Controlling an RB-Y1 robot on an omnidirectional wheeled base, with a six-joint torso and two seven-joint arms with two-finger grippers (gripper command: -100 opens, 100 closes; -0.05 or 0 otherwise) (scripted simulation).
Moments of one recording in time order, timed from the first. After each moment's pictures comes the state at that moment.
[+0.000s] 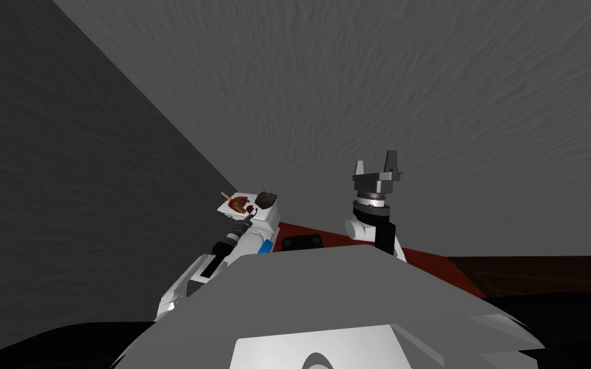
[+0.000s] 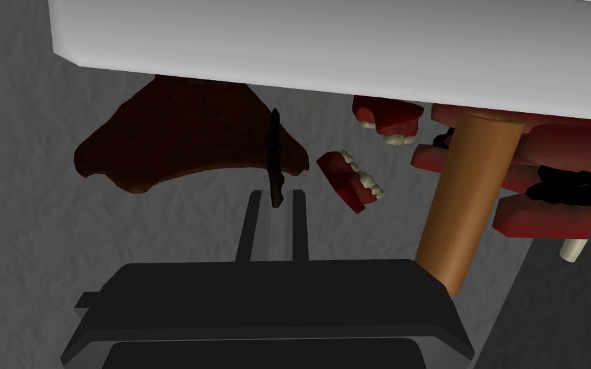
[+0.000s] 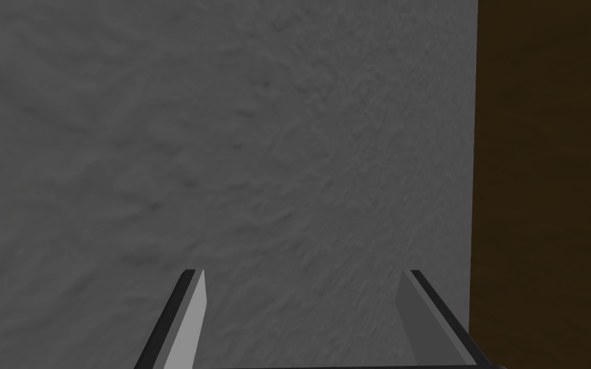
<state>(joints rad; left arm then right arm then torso) 0.59 0.65 0.03 -1.71 -0.40 -0.36 -0.47 0.47 0.03 0.00 -2.40 0.02 -0.49 -0.14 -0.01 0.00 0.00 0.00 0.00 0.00</state>
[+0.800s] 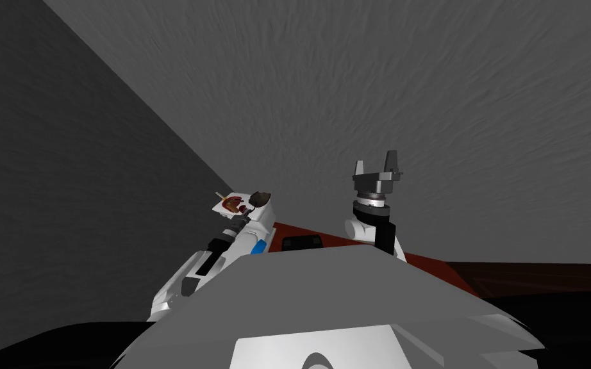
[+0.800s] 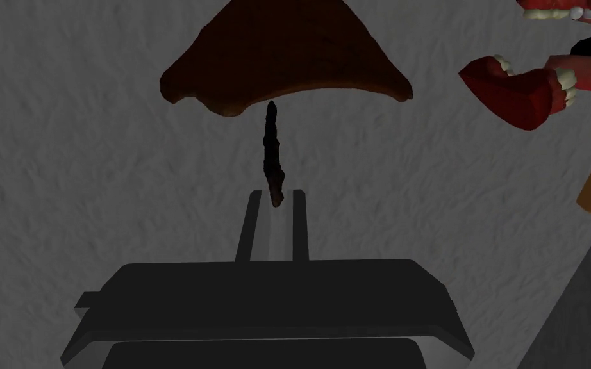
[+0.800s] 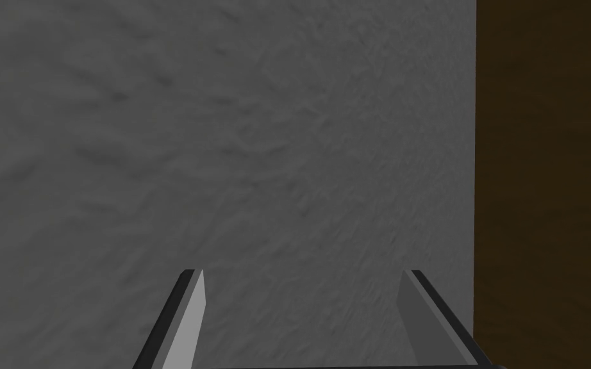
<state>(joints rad) 0.60 0.65 0.09 -1.81 -0.41 -0.37 -0.51 0.47 0.03 0.00 -2.40 0.02 -0.49 -0.14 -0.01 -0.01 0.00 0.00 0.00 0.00</state>
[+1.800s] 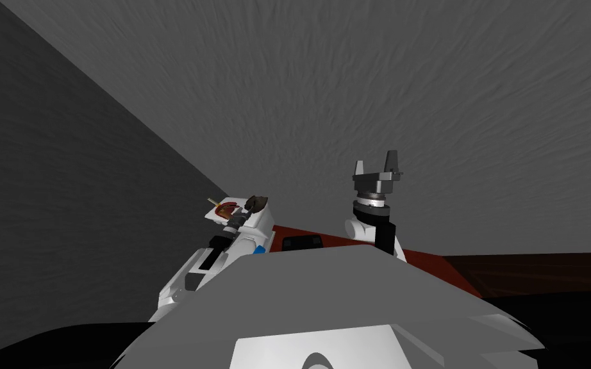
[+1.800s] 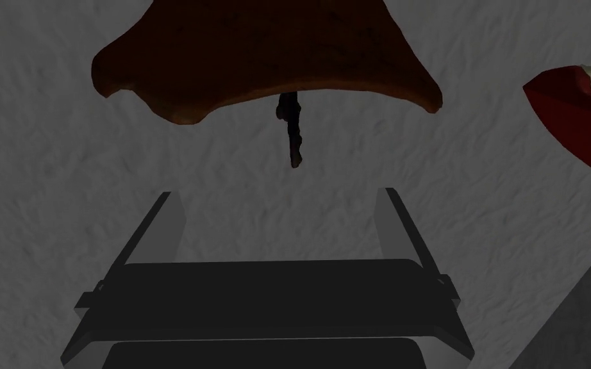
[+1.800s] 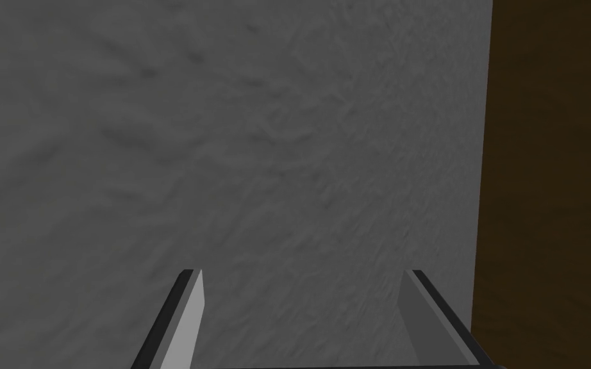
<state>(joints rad) 0.57 0.62 0.10 -1.81 -0.36 -0.33 -0.48 0.47 0.03 0.00 -2.40 0.02 -0.49 -0.14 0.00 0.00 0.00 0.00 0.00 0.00</state>
